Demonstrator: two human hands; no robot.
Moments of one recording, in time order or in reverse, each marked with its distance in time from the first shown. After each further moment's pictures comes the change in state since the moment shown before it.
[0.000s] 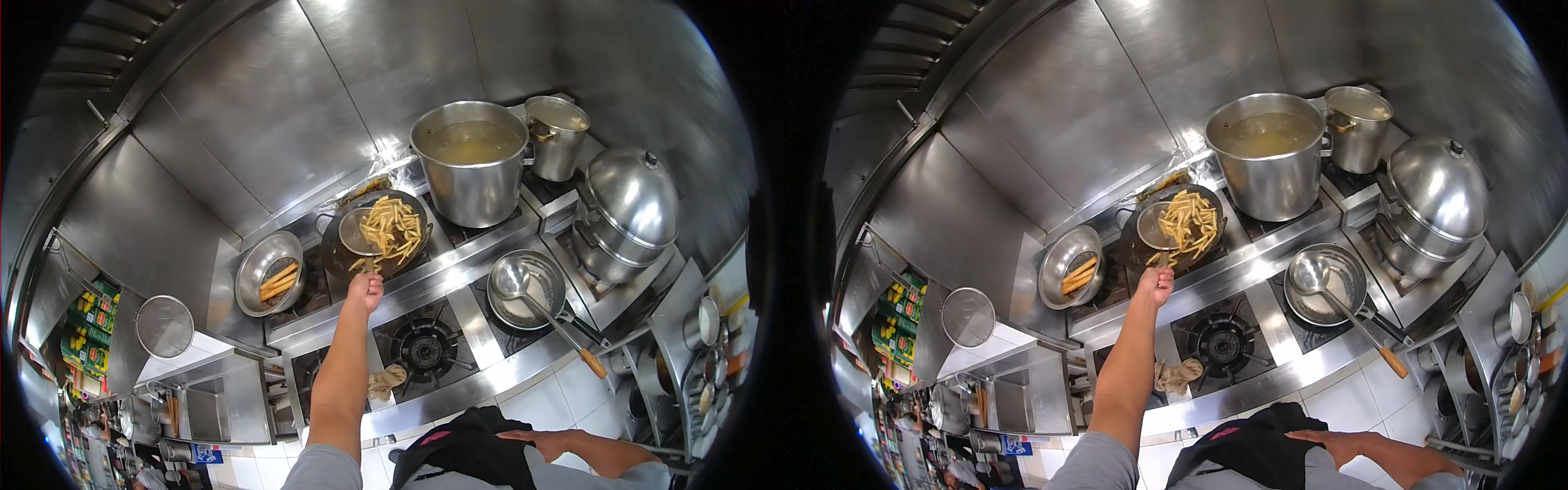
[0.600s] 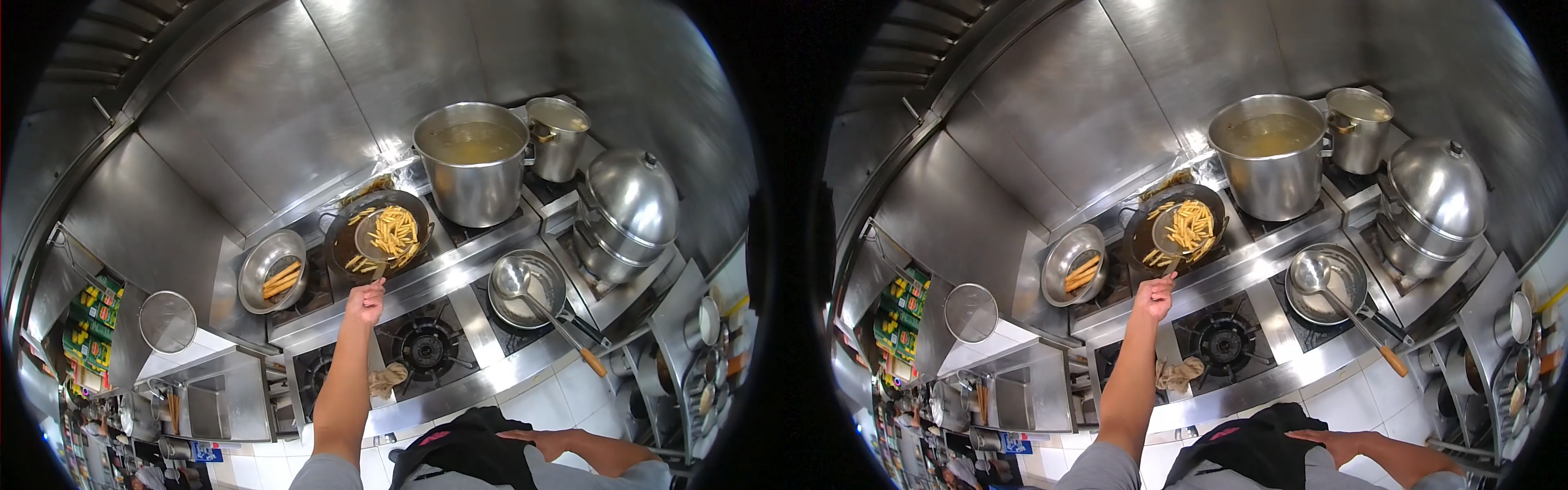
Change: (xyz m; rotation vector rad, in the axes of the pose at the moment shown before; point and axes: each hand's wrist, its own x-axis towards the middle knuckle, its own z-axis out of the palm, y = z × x) left_hand -0.058 -0.014 -0.005 -0.277 -0.185 -0.119; right_hand 0.001 0.020 0.004 -0.080 -0.014 -0.083
